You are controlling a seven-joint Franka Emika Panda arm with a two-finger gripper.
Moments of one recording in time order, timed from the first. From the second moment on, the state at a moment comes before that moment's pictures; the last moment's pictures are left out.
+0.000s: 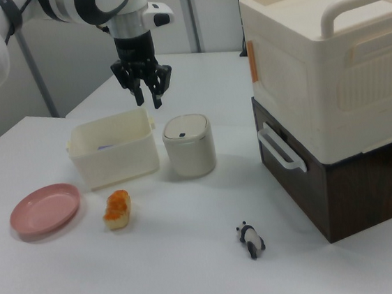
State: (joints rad) arm -0.24 0.31 0.12 -1.22 0.06 1.57 -0.14
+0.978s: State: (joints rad) arm -0.19 0.24 0.09 -1.25 0.03 1.53 -0.09
